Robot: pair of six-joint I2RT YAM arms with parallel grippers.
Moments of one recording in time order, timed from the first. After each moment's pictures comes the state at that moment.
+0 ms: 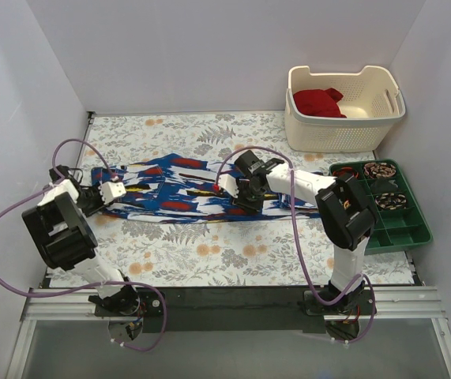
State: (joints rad) left arm 0.53 1.67 0.98 -0.58 0.46 1.70; right arm 0.71 1.90 1.31 -0.66 -0.25 -0.68
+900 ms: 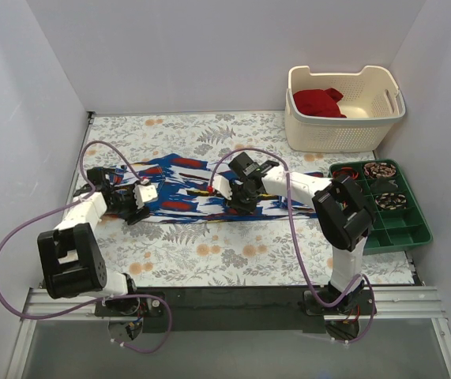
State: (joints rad) left arm 0.24 1.40 0.78 -0.64 0.77 1.46; right arm 0.75 1.90 1.33 -0.65 -0.31 -0.66
